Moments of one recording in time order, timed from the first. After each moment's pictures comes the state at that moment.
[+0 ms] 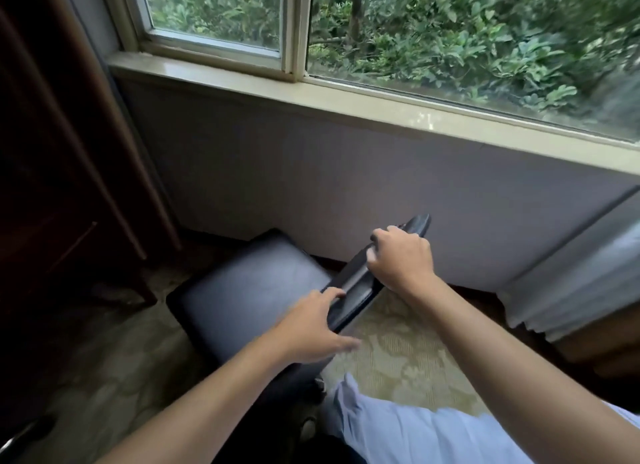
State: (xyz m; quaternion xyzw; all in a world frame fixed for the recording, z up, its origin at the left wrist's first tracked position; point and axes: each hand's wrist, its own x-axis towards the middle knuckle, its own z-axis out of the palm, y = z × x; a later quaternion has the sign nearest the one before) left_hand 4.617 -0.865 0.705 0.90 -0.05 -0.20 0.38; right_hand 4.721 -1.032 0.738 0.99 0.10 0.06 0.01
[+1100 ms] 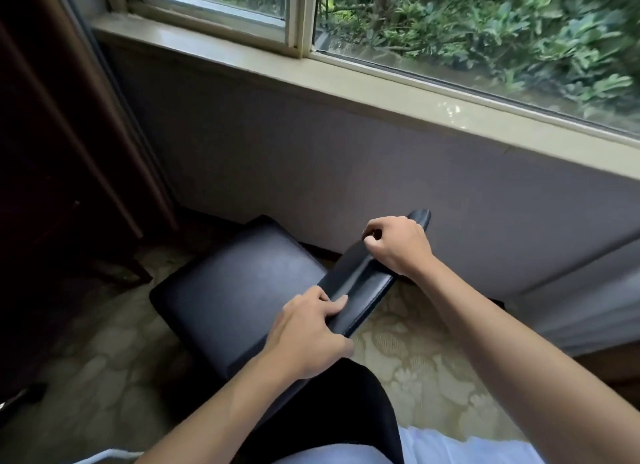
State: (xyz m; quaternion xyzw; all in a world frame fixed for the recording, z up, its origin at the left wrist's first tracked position) left_hand 4.672 -0.917 0.697 0.91 0.04 -0.10 0.41; right_hand 4.838 -1.070 0.717 0.98 0.16 -0.02 -0.14
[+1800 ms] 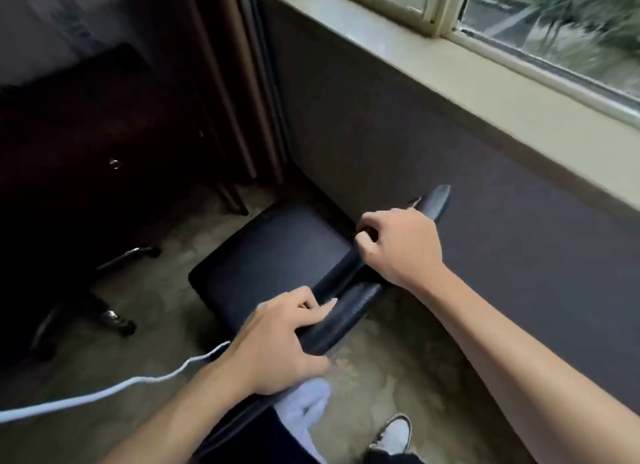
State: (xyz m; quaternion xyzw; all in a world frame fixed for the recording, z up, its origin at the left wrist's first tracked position) left_hand 4.781 -1.020 0.701 0.91 0.23 0.00 0.35; right_hand 5.003 -1.079 0.709 0.85 0.50 -0.01 -0.15
